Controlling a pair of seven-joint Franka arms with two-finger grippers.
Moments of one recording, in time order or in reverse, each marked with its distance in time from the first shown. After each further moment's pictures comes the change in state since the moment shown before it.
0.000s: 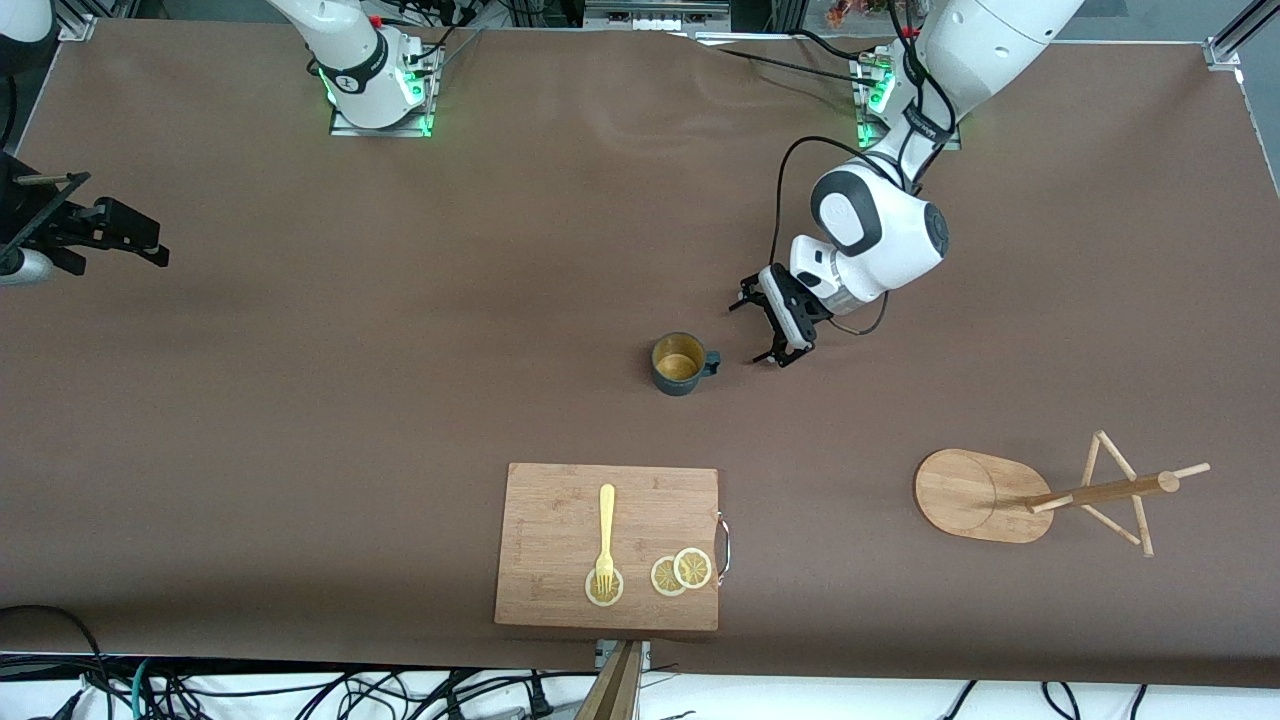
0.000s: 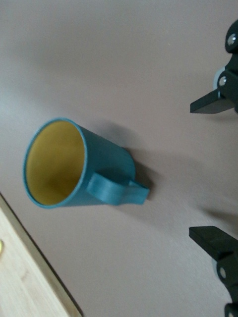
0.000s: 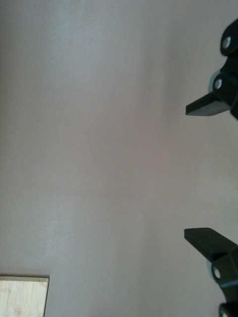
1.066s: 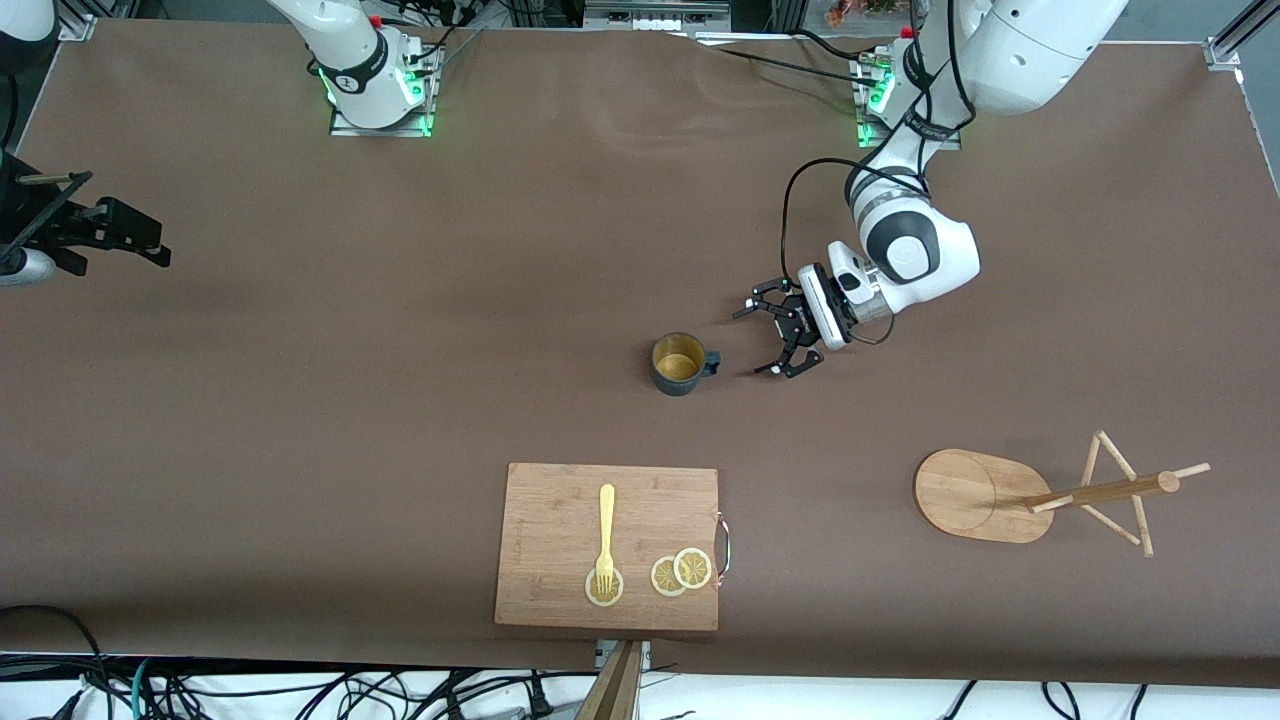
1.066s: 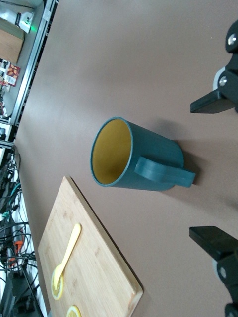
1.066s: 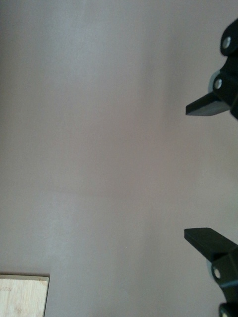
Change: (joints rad) left arm 0.033 0.022 0.123 0.009 -0.434 -0.347 0.539; right arm 0.001 0.000 0.000 0.001 0.000 0.000 0.000
